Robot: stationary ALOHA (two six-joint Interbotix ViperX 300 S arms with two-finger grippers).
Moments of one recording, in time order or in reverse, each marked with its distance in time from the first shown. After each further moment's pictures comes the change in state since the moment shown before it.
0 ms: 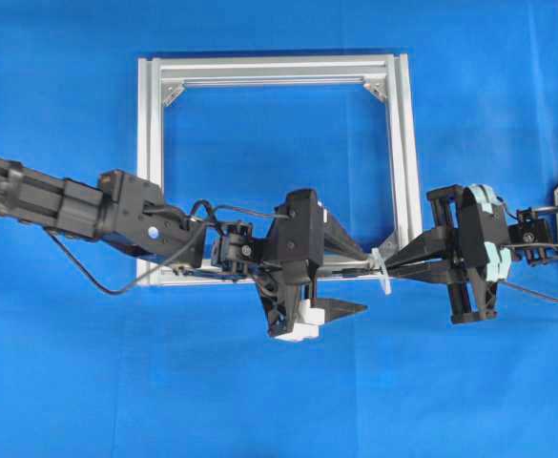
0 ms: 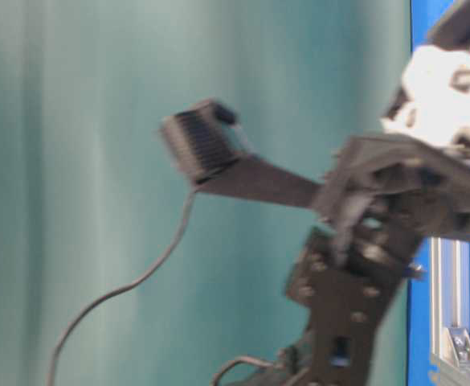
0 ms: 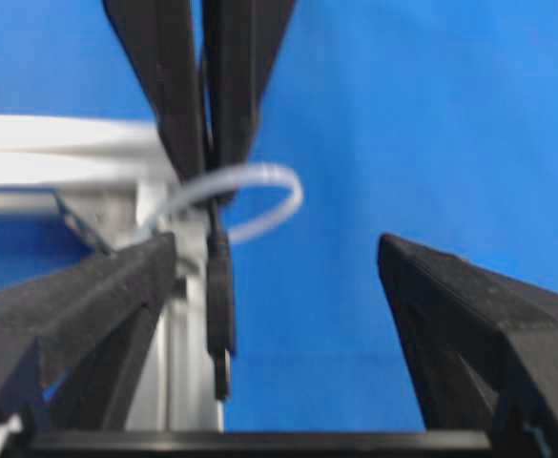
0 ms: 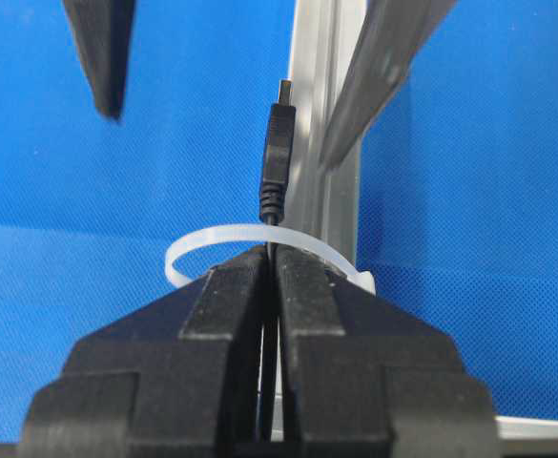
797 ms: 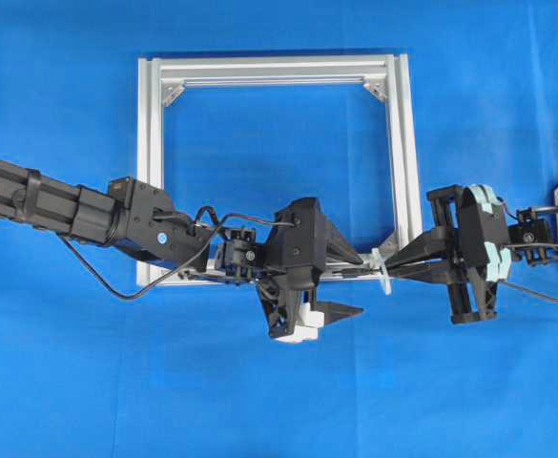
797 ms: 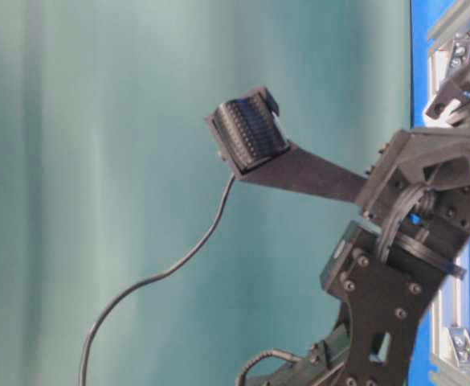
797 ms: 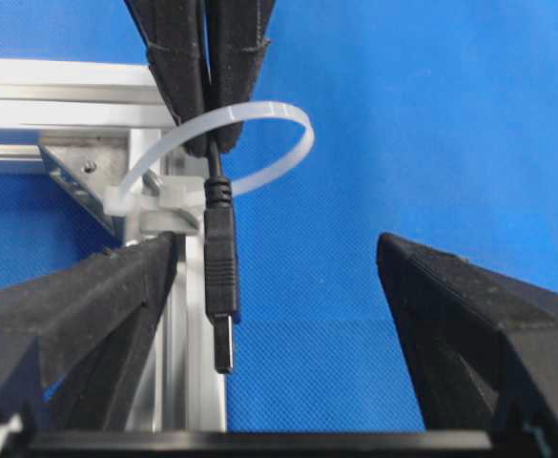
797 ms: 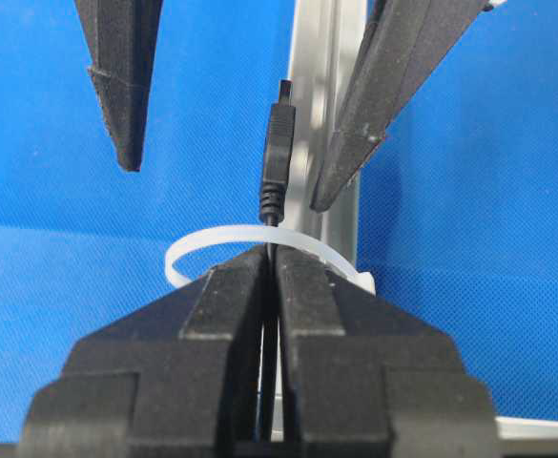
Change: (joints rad) left arm -0.002 0.034 -0.005 0.000 -0.002 -0.002; right arm 0.000 0.000 0.000 0.000 0.000 -0.002
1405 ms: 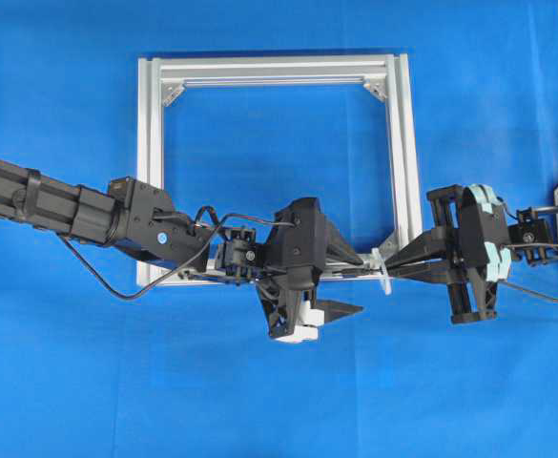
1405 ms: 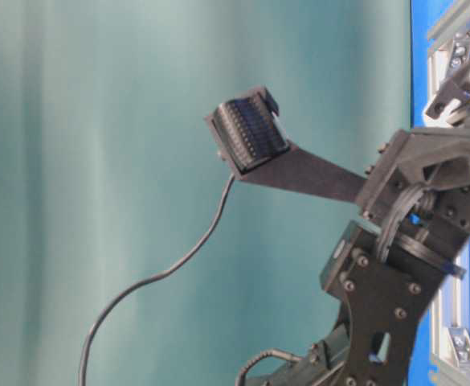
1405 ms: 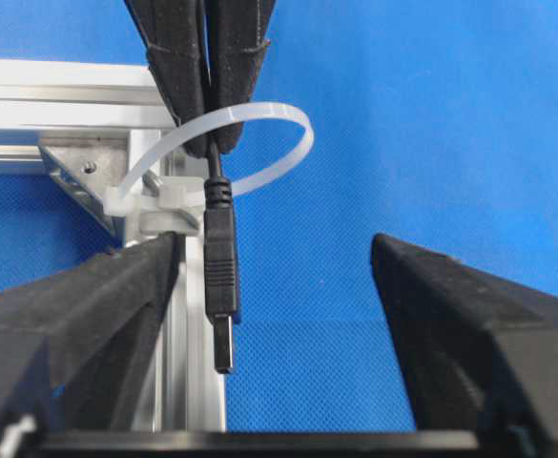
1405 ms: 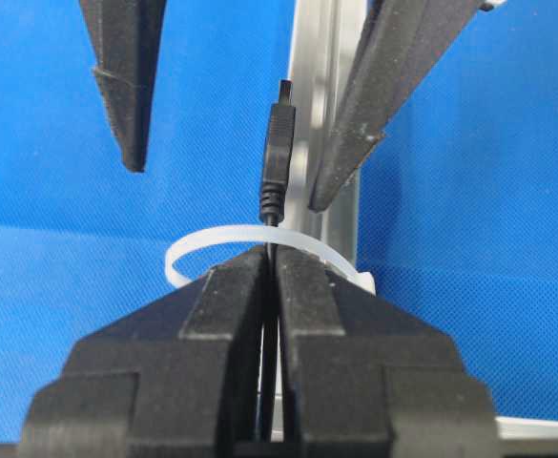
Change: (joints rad) left arm 0.002 0.000 -0.002 -0.002 0.000 0.002; right arm 0.000 0.000 0.000 -0.002 0.000 0.000
